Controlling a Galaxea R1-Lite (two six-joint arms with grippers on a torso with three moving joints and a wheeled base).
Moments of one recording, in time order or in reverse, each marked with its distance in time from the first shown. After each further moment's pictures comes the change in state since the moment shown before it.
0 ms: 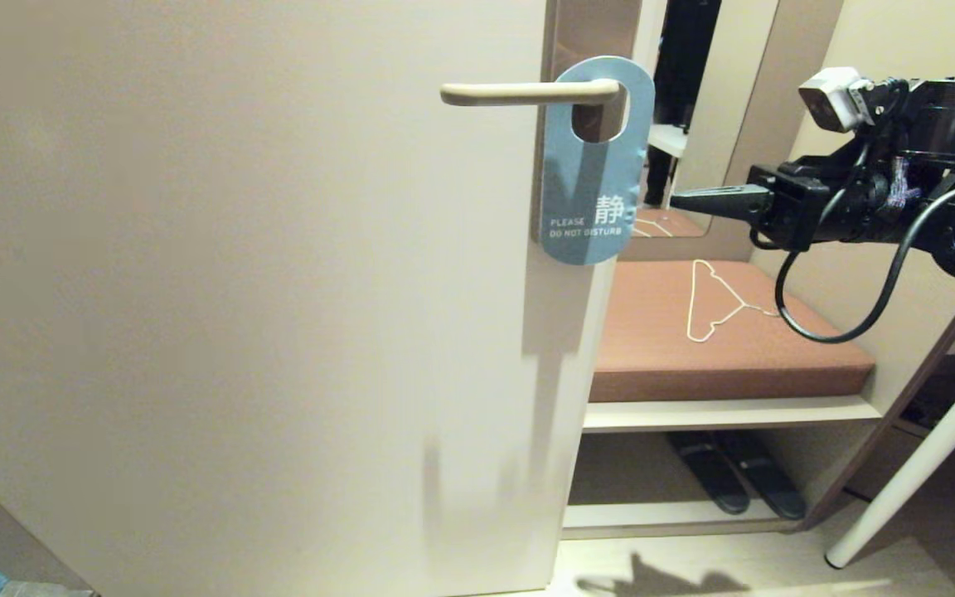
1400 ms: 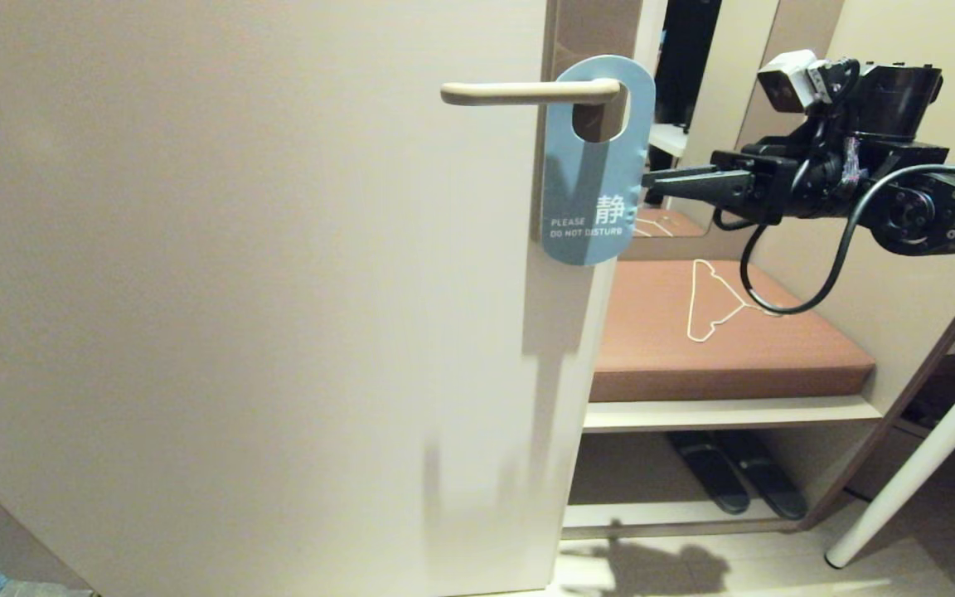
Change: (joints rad) left arm 0.000 0.000 0.000 0.000 0.000 0.000; right arm 0.037 0.137 -0.224 -0.005 0.105 0.133
